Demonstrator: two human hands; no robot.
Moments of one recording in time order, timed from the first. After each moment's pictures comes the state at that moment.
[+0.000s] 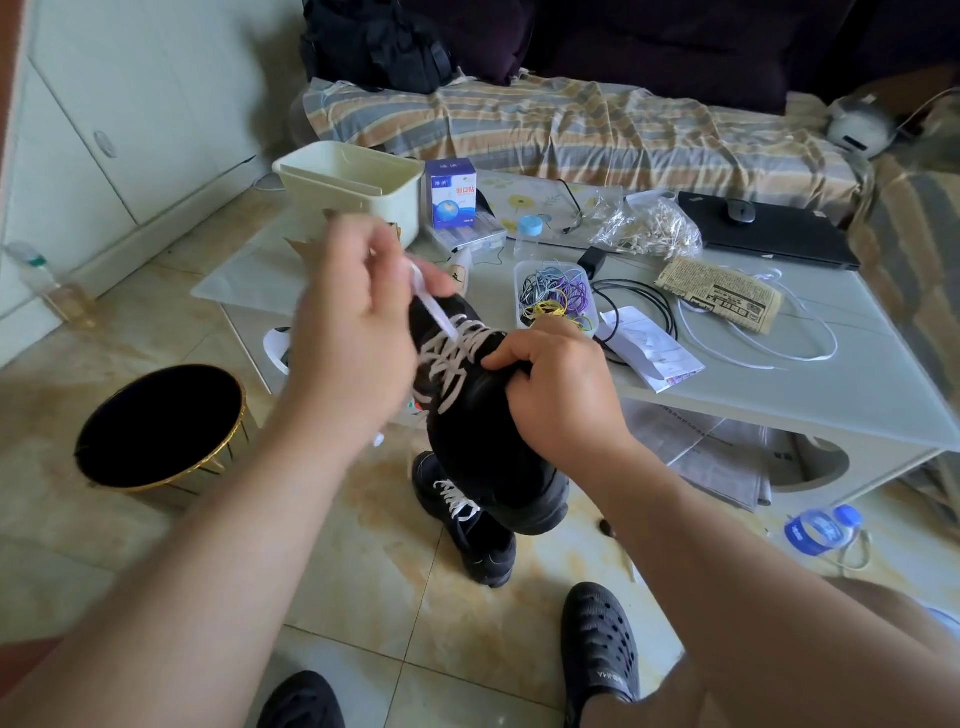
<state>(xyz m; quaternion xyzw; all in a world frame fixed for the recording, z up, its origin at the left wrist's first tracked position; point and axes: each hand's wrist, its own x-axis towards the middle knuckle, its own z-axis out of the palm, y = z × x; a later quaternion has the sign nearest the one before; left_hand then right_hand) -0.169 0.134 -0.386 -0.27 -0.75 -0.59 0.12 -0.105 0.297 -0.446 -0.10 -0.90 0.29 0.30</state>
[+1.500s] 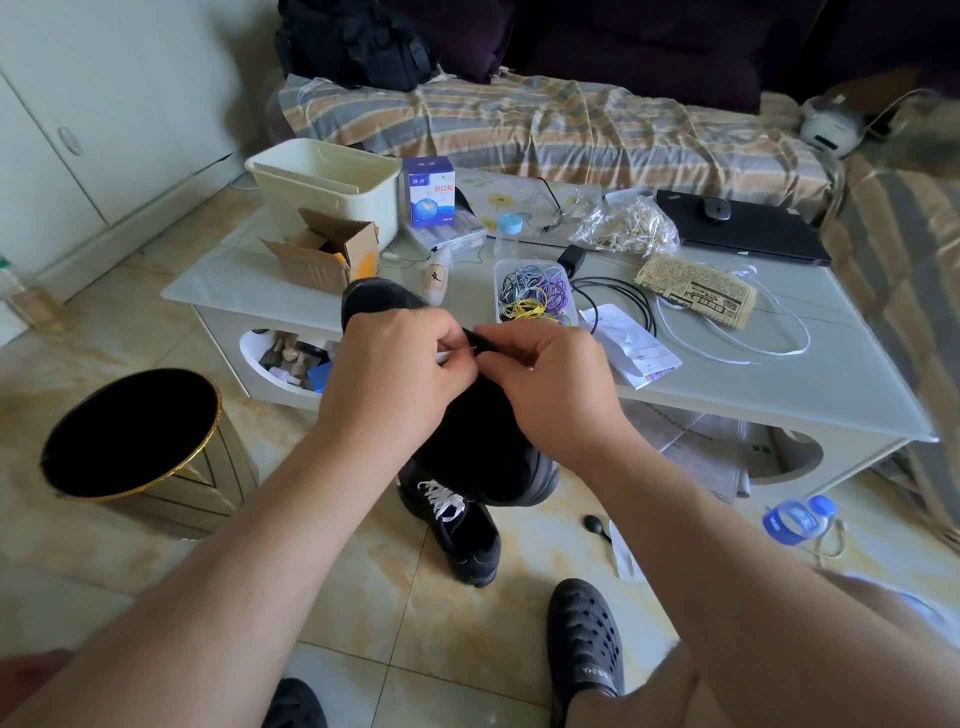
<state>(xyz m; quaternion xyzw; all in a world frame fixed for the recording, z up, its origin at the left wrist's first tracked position) -0.166 0.161 -0.413 -0.32 -0.87 -0.34 0.14 -0.086 0.304 -0.422 -0.14 -0.85 0.47 0.20</state>
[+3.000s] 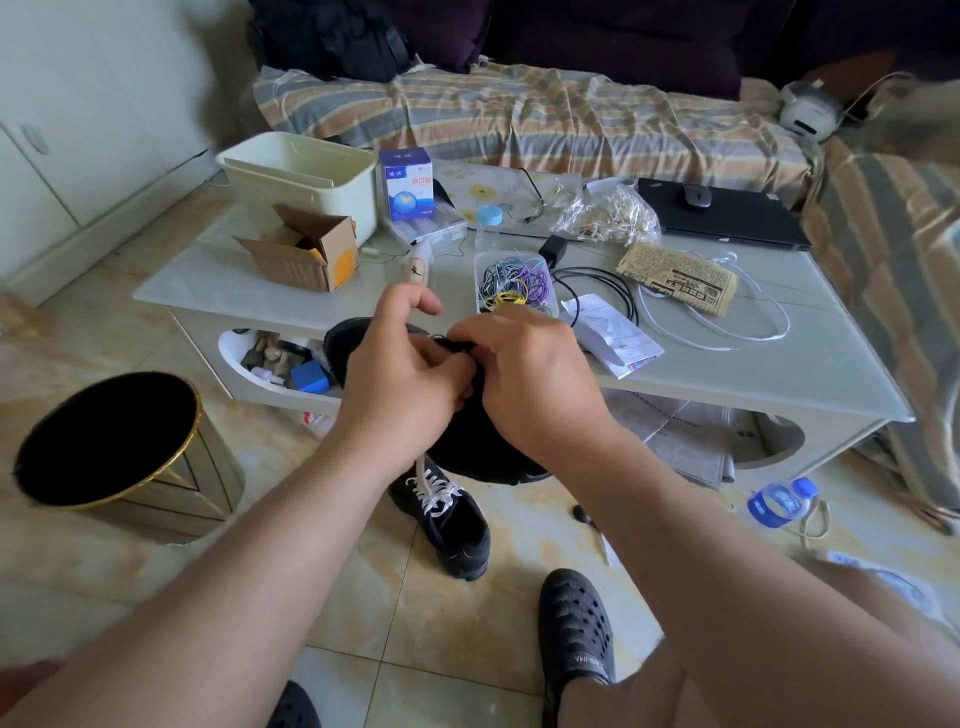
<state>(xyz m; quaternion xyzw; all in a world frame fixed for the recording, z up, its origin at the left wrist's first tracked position) -0.148 0.187 -0.431 -0.17 -0.77 -0.60 -0.10 -0.090 0.308 -0.426 -0.03 -0.93 0.24 0.29</state>
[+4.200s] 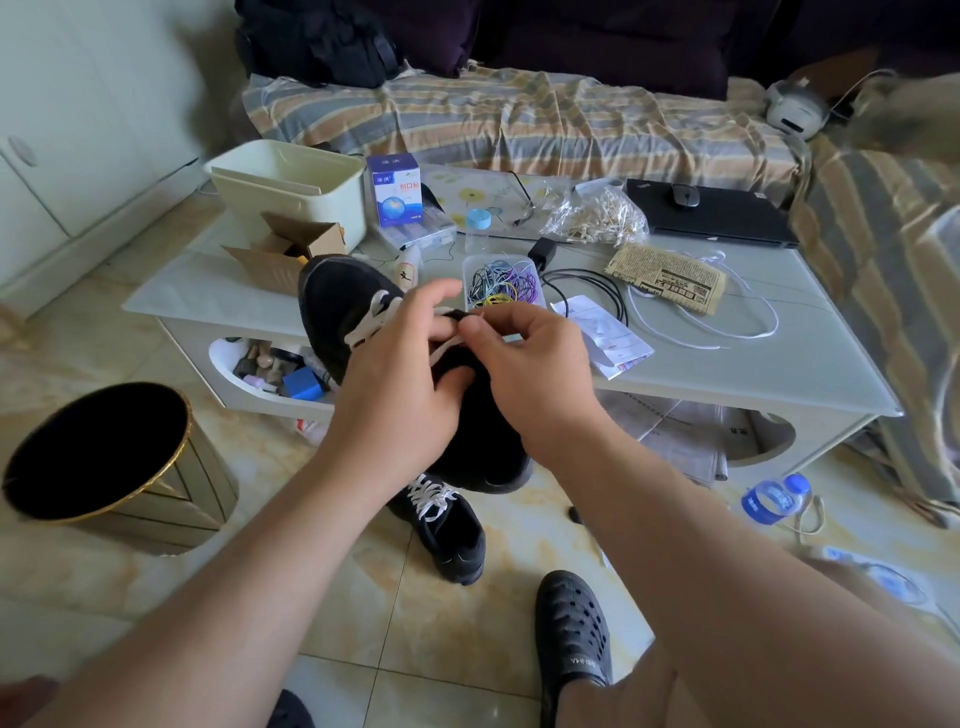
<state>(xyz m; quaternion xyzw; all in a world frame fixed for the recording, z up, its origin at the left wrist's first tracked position) -0.144 0.184 -0.427 -0.35 -0.82 -0.44 0.07 -0.090 0.312 -0.427 -0.25 -0.74 0.58 0.25</state>
